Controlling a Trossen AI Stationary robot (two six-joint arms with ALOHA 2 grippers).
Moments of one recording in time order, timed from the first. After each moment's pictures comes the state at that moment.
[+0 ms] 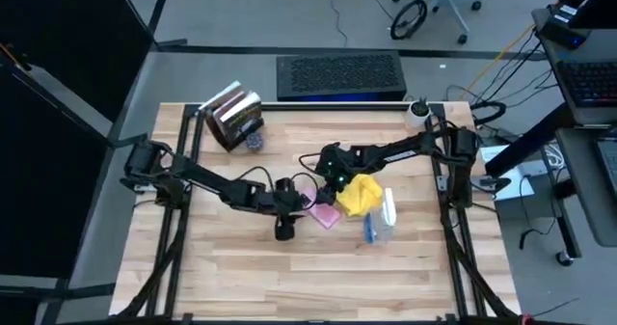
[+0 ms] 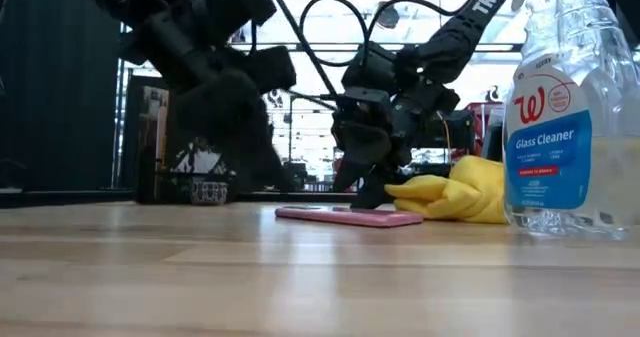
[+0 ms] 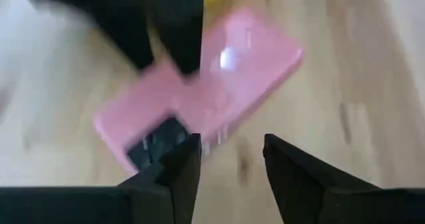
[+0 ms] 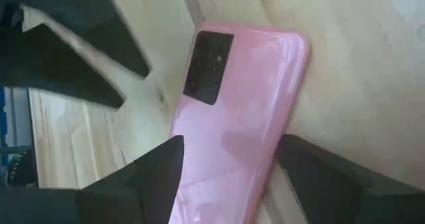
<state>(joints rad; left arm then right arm) -0.16 1.75 0.82 0.06 -0.15 -0.18 -0.19 1.95 1.01 -0.07 -0.47 0.51</state>
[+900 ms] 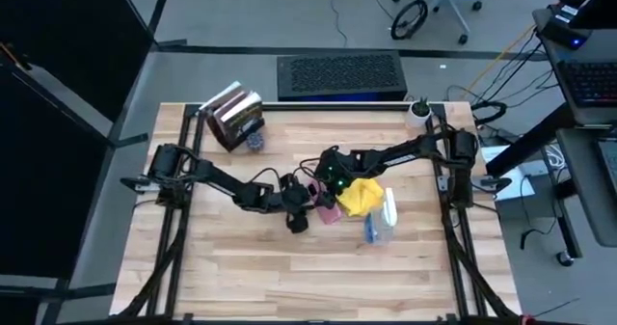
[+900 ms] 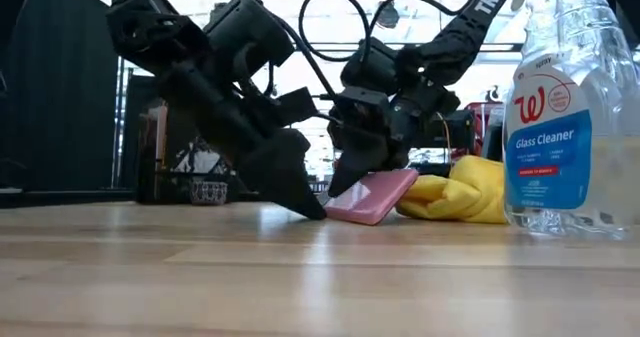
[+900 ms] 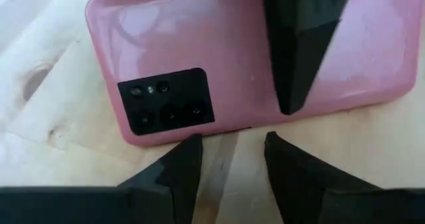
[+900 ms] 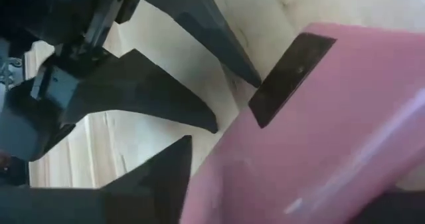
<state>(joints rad) -0.11 1.92 0.83 0.29 -0.31 -0.23 -0.15 1.95 1.00 0.02 -0.46 0.51</state>
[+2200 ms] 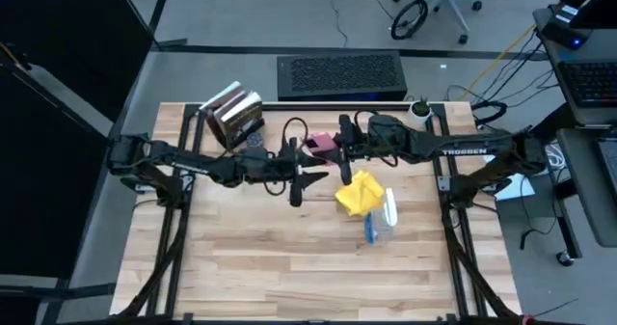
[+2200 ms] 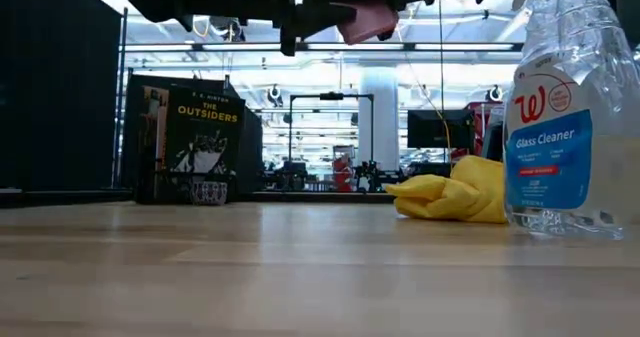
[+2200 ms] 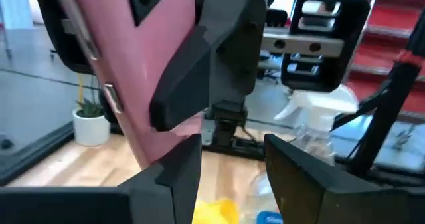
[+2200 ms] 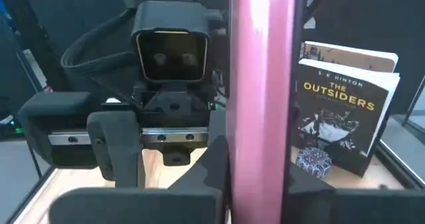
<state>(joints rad) 0.04 1.53 0.83 0.70 -0.03 -0.15 -0.15 1.36 1.00 0.18 -0.16 0.08</state>
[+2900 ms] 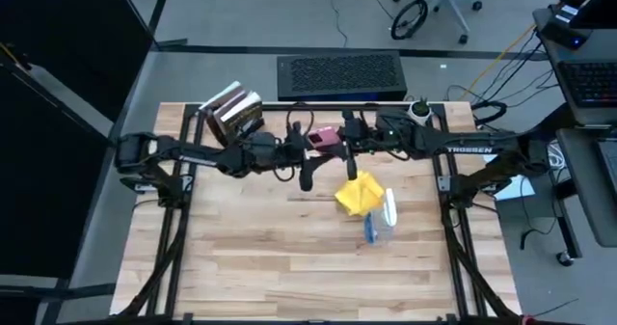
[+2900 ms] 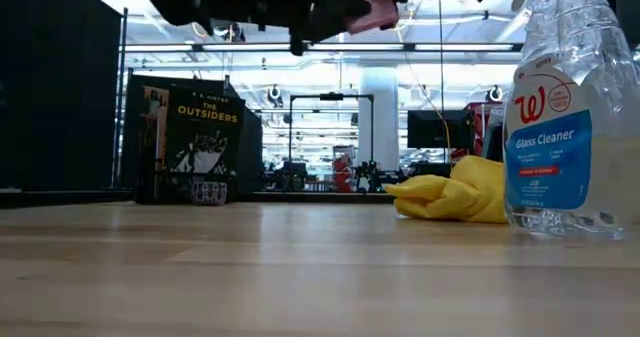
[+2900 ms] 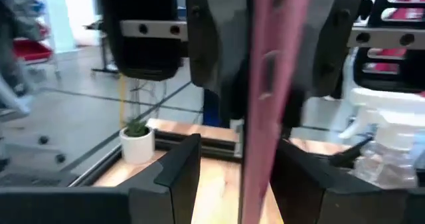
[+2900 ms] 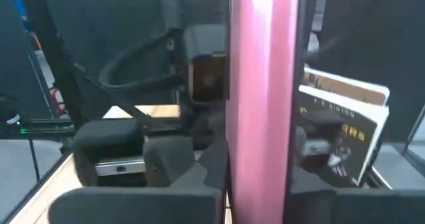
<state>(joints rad) 0.13 1.61 0.96 0.71 -0.01 -0.02 -0.19 1.33 1.00 0.24 -0.23 0.01</state>
